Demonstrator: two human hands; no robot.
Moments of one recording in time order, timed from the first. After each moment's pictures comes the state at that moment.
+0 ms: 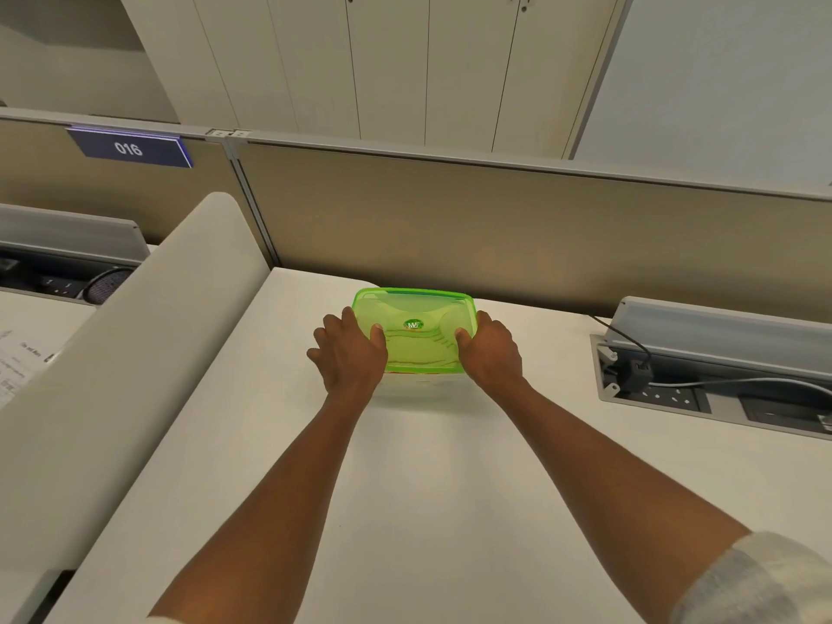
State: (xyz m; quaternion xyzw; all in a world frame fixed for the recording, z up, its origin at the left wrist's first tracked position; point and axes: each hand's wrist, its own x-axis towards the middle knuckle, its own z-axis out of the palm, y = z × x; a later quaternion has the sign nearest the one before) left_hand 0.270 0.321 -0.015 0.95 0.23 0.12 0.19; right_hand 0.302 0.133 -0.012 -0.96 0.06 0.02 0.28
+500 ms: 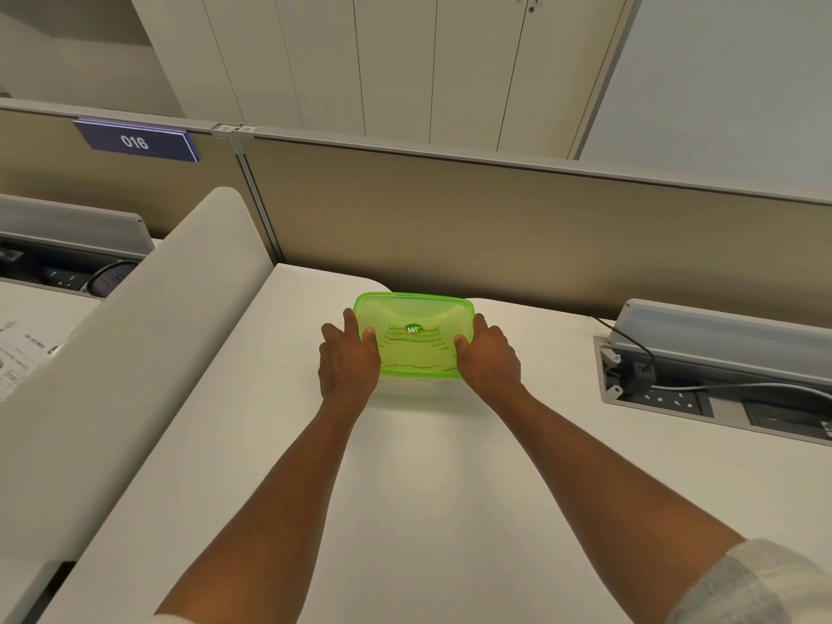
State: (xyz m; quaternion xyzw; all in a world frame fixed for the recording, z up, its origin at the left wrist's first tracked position) left_hand 0.262 0.329 -0.027 0.94 0.23 0.07 0.26; right_hand 0.293 0.140 -0.016 -0.97 0.04 0.04 0.24
